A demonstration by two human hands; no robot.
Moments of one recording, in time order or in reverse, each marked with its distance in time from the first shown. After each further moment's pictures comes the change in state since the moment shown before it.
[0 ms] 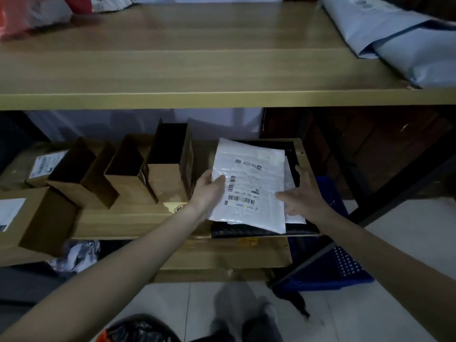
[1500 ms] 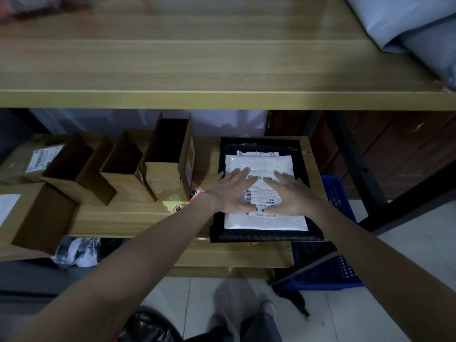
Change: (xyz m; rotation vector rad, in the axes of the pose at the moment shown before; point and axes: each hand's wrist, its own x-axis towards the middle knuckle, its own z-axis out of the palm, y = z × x) left_hand 0.052 -0.013 0.019 1.595 -0.538 0.382; right_hand 0.065 0.018 0.010 -1.105 -0.358 -0.251
